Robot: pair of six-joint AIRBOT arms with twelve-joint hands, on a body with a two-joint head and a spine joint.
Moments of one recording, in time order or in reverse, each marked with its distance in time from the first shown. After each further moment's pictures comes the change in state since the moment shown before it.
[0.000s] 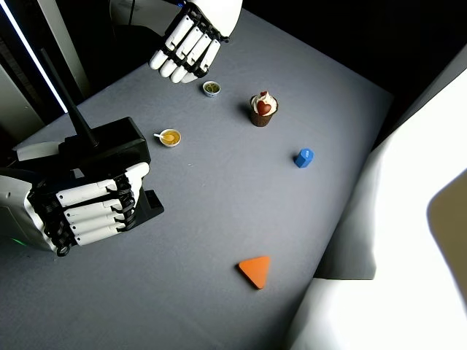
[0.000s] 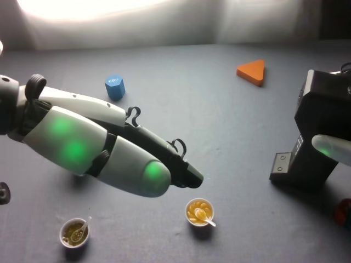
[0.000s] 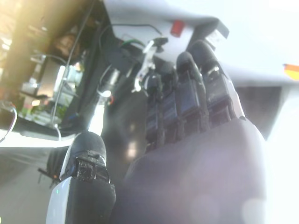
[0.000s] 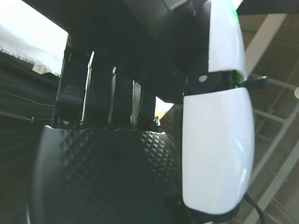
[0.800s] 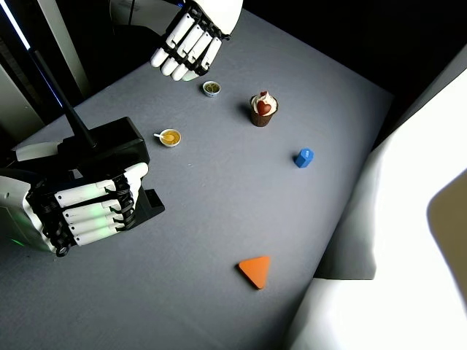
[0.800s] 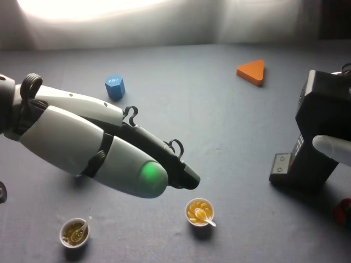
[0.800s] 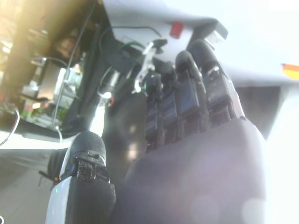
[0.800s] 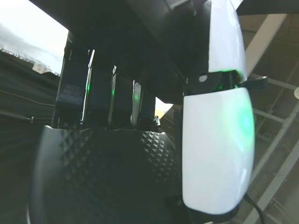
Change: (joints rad) left arm -0.012 0.008 -0.004 0.019 -0.006 -0.011; right arm -0.004 -0.001 0.000 0.000 0.004 0.000
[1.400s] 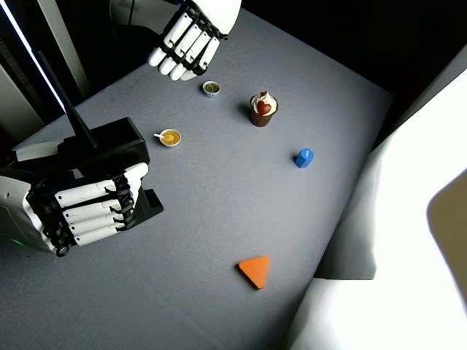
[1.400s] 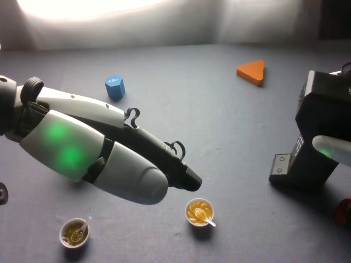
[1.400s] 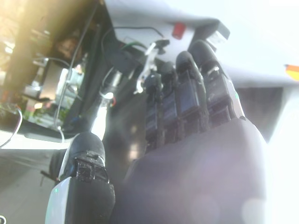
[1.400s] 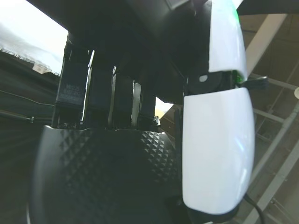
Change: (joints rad) left arm 0.000 0.000 -0.006 0.000 0.002 0.000; right arm 0.000 0.000 0.000 0.000 0.000 0.001
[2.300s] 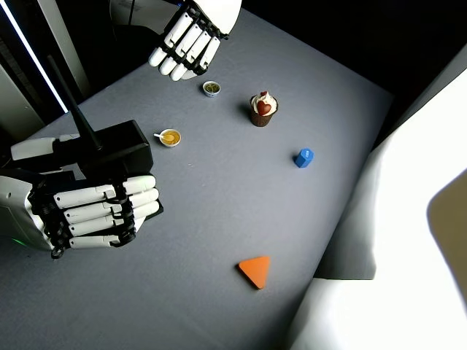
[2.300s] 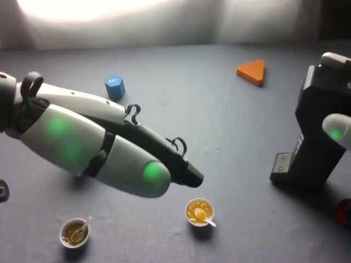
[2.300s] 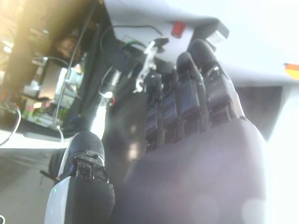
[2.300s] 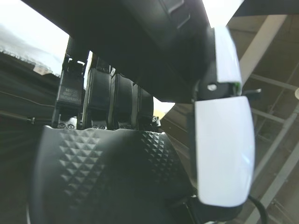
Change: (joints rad) left arm -0.013 0.000 0.000 0.005 0.003 -0.007; right arm 0.000 0.000 0.000 0.000 -0.002 0.001
